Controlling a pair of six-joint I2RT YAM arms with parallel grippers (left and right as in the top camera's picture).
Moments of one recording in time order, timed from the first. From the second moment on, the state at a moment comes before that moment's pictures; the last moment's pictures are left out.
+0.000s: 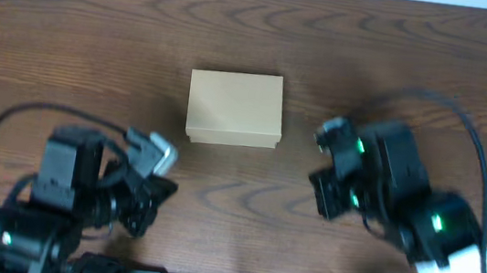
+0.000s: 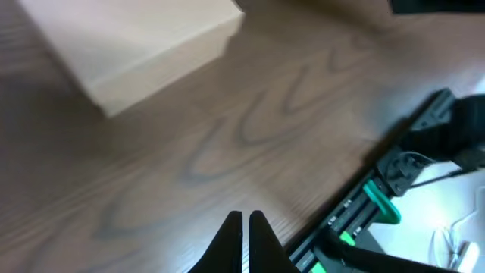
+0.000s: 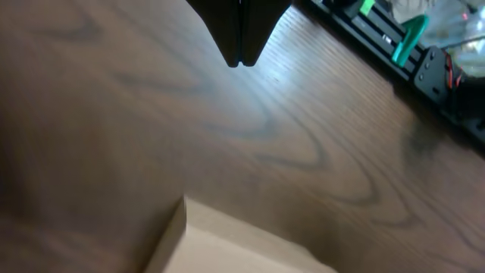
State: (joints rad) left arm -0.21 0.76 1.00 -1.21 0.57 0.19; right arm 0.47 0.99 1.03 -1.05 -0.26 0.12
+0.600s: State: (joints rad) left arm -0.21 0.57 0.71 -1.16 0.71 -0.04; right arm 0.47 0.65 0.75 -1.03 -0.25 0.31
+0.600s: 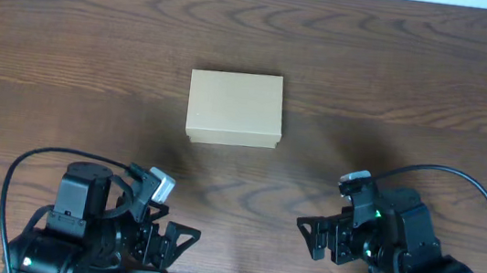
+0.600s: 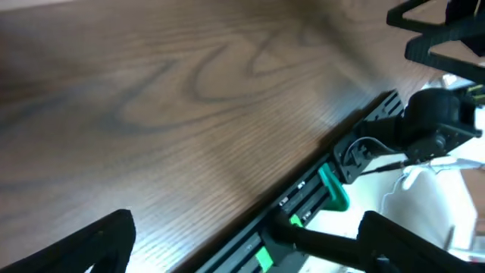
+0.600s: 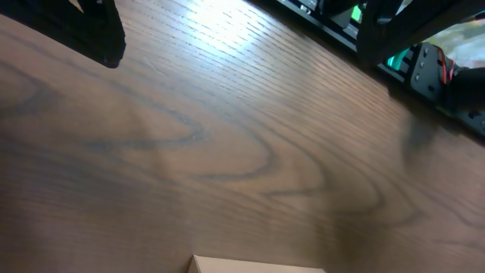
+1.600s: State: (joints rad) left arm 0.05 0.20 0.71 -1.08 0.34 -0.09; right arm 0.47 0.65 0.74 -1.03 -0.25 0.31
